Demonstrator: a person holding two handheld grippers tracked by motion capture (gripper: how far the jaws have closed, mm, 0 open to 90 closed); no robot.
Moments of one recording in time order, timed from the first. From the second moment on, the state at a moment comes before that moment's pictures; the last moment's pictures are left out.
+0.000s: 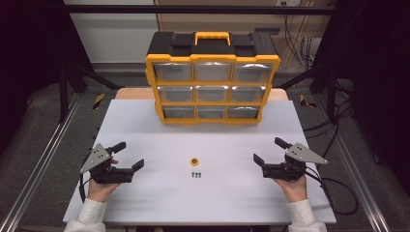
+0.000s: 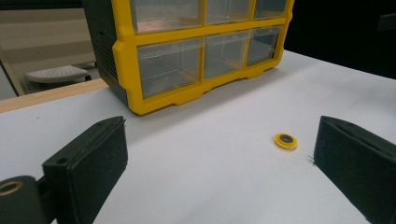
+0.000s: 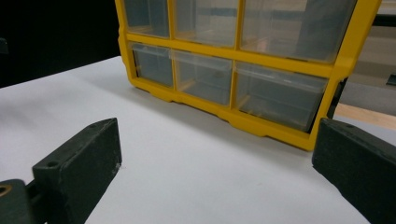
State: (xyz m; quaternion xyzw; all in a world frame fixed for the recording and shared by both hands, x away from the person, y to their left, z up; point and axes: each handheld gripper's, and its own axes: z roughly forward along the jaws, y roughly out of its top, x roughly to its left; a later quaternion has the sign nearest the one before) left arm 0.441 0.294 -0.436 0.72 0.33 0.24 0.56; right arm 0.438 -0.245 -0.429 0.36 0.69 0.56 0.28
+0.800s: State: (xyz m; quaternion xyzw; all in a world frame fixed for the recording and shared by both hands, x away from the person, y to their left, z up) left arm 0.441 0.296 -0.437 0.72 0.33 0.24 0.56; right arm 0.464 -0.215 -0.375 0.30 0.73 0.49 0.36
